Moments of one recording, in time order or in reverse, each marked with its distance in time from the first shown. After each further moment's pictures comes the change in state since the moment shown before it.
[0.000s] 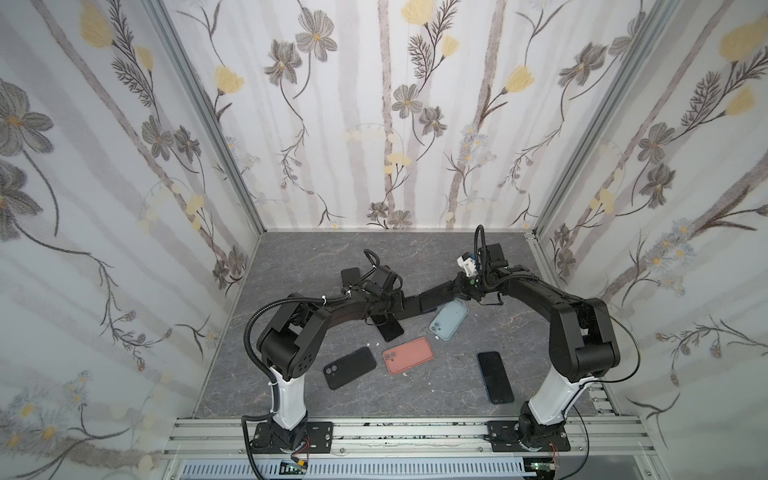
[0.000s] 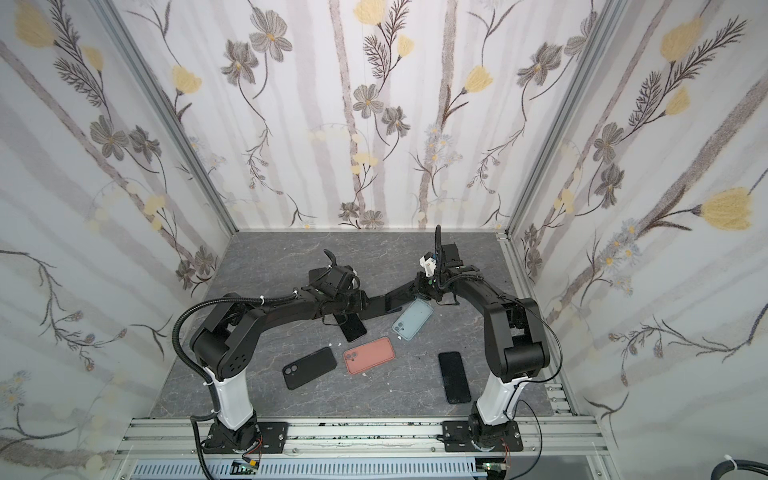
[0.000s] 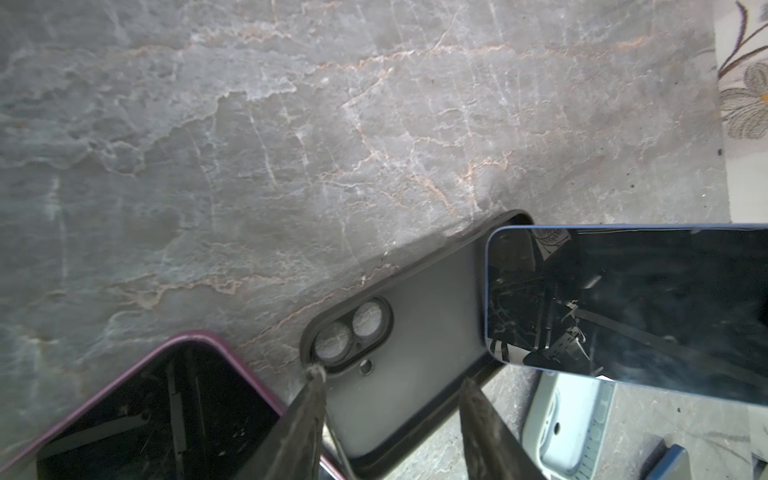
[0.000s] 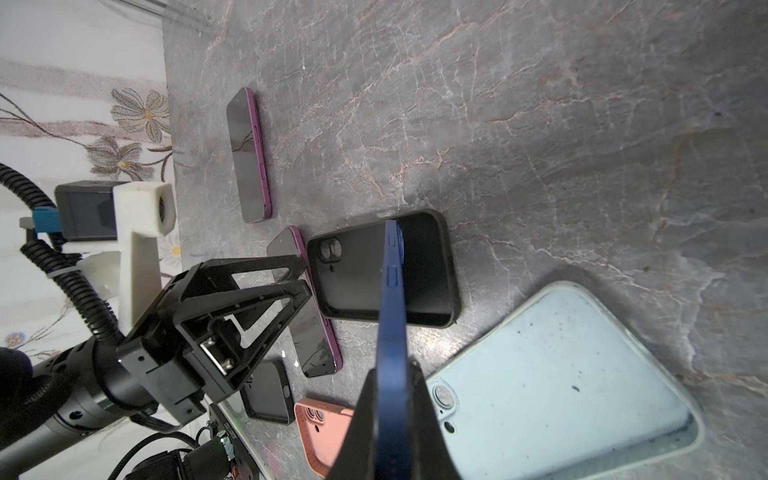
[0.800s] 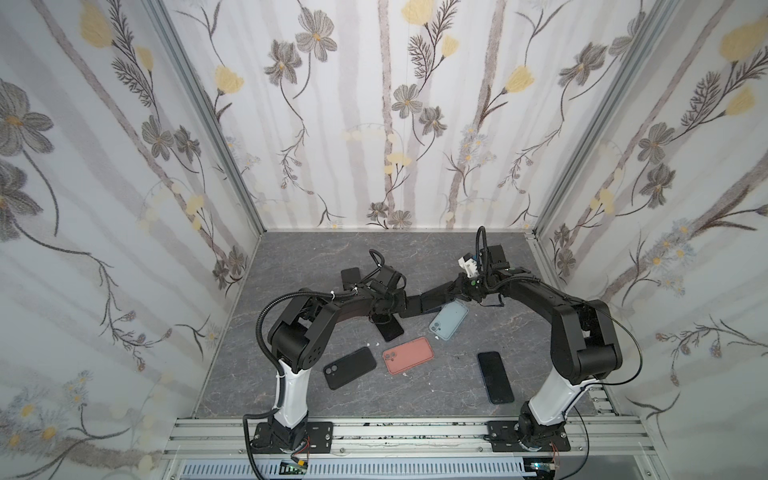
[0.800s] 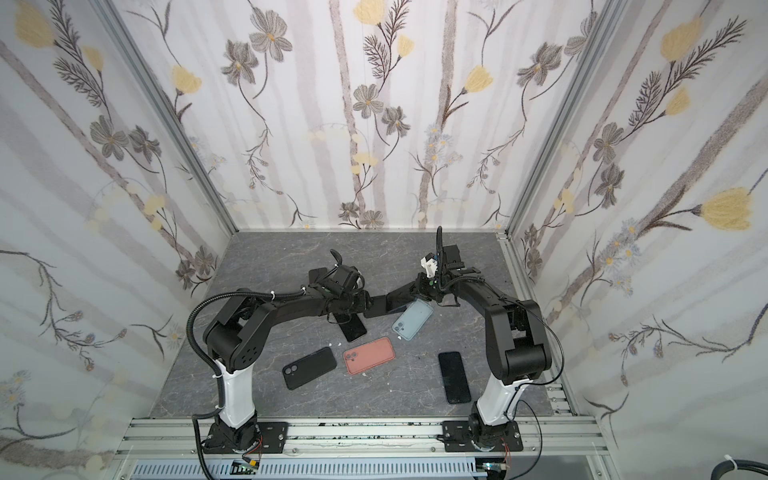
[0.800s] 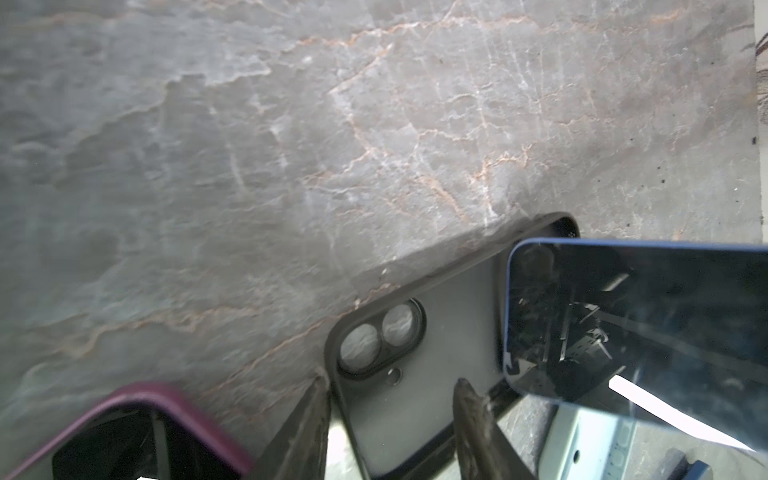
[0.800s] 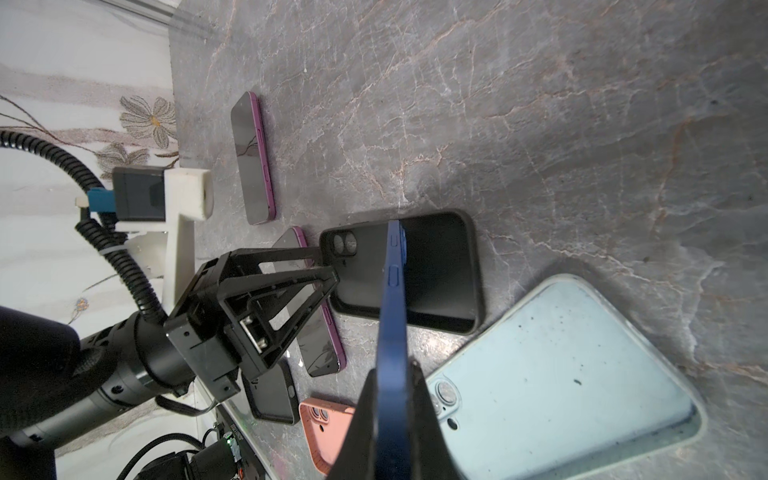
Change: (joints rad) left arm -0.008 0.101 0.089 -0.015 0.030 0.006; right arm 0.000 -0.017 -0.027 0.024 -0.028 0.018
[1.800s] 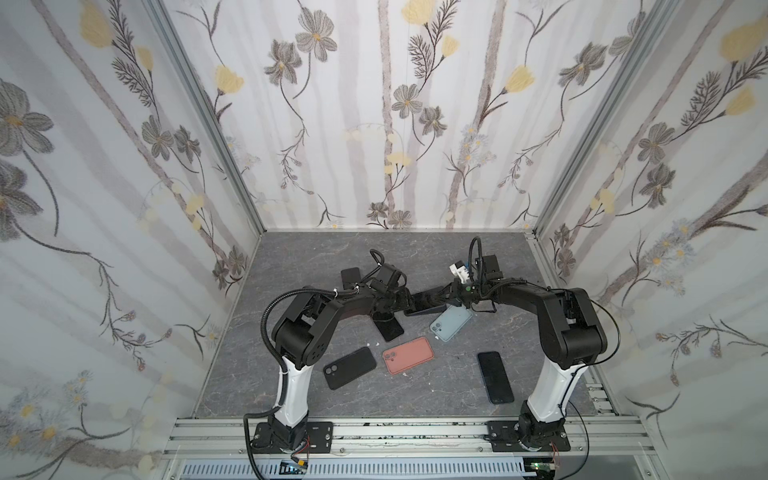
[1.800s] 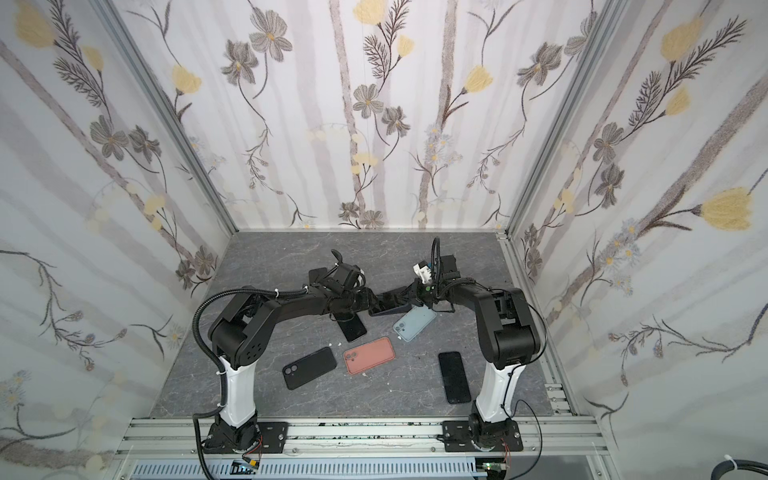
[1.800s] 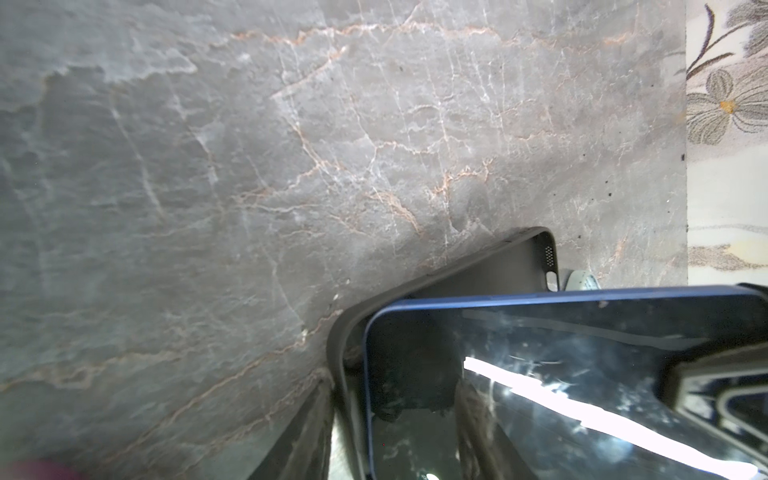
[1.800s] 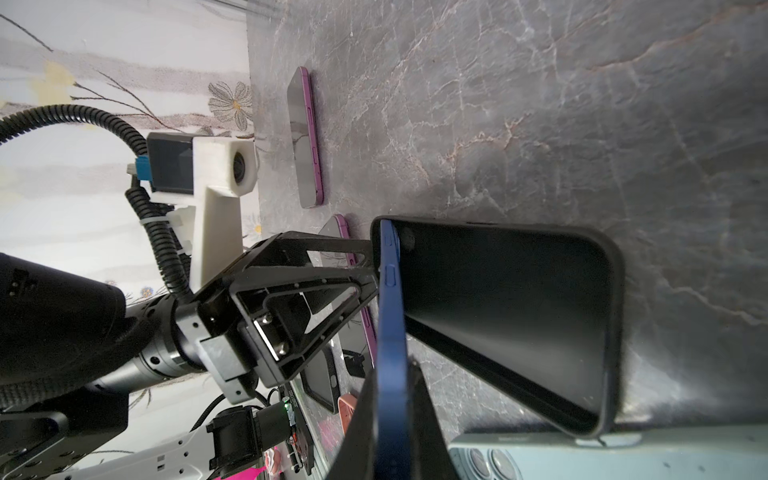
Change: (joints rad) left arm 0.008 0.024 0.002 0.072 0.089 -0.060; right arm -0.004 0.141 -0.092 0.287 -0.246 0.093
